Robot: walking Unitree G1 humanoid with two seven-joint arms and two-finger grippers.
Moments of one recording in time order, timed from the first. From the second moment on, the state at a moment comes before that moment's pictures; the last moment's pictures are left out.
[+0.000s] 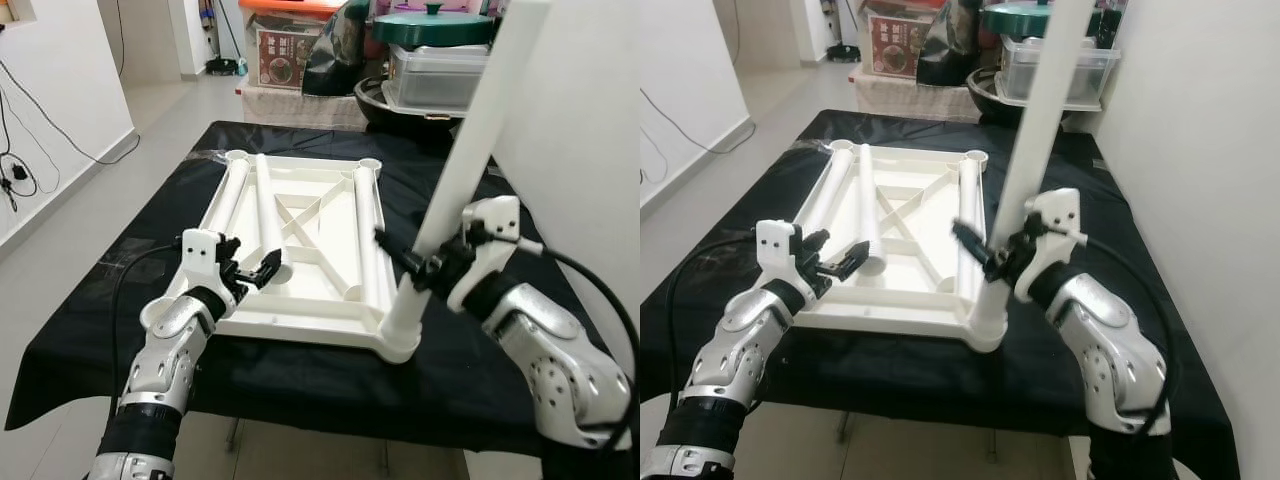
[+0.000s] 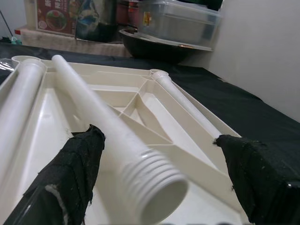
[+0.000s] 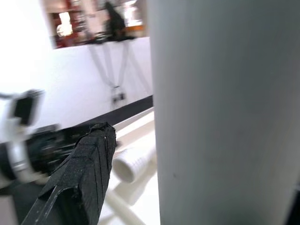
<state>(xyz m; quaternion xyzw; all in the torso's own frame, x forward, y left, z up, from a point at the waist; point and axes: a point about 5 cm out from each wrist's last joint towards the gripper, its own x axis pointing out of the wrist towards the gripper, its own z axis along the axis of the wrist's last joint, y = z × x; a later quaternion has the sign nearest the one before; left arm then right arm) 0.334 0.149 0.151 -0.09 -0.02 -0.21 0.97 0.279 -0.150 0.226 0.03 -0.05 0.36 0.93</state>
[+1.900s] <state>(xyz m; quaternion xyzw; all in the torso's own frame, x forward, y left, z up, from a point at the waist) 0.343 0.150 0.153 -0.09 -0.02 -0.20 0.98 0.305 -0.166 0.254 0.11 -0.10 0.16 0.98</state>
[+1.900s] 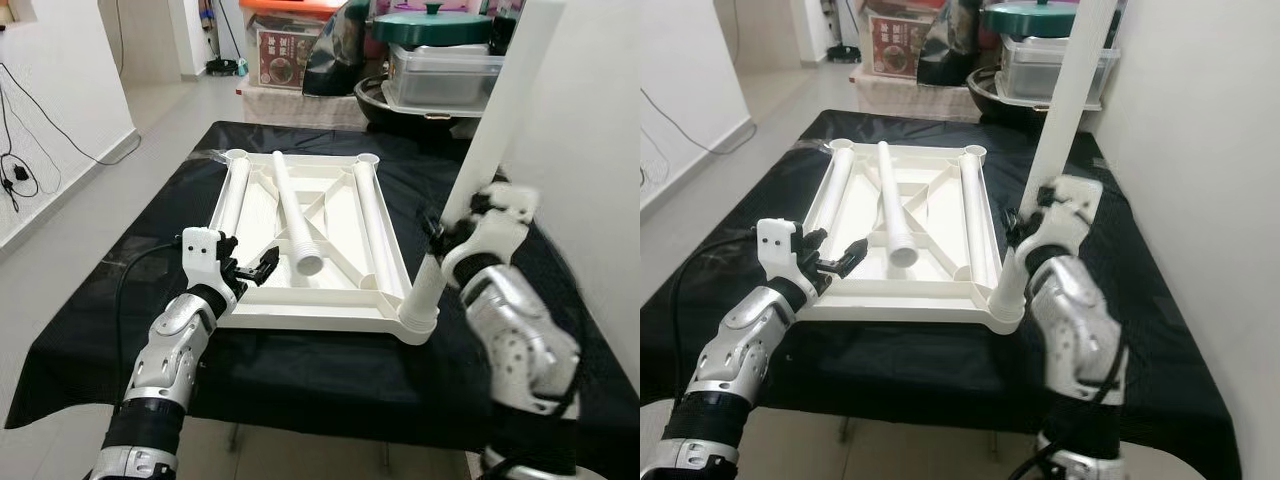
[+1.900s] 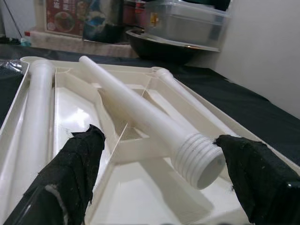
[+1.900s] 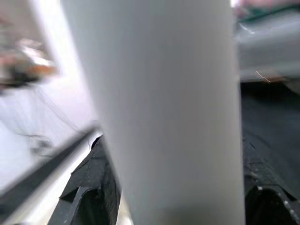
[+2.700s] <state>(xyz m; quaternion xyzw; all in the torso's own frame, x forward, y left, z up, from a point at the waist) 0.342 0.151 0.151 -0.08 -0.02 -0.20 0.98 0.320 -0.147 0.223 0.02 -0.02 0.26 0.97</state>
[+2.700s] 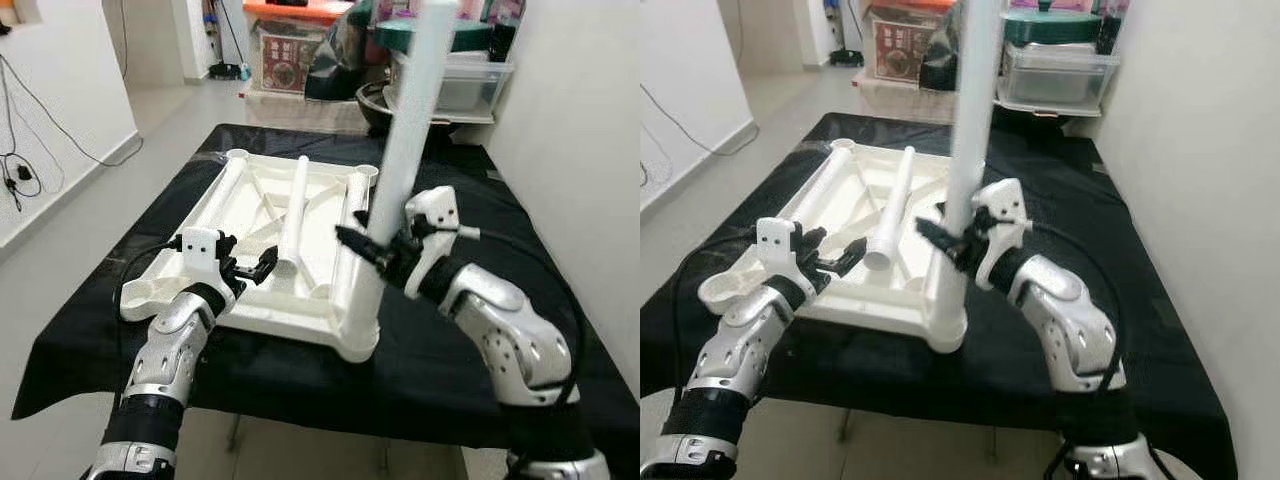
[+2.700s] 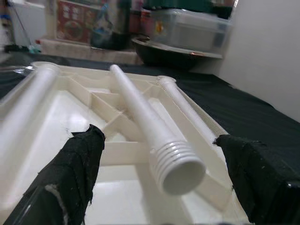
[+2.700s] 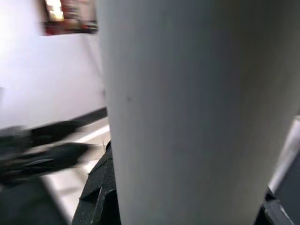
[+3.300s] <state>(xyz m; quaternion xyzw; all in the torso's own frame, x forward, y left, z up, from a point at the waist) 0.345 0.146 0.149 -0.09 -0.01 -0.20 0.98 0.299 -0.150 0.215 0.03 0.00 -0.10 0.99</state>
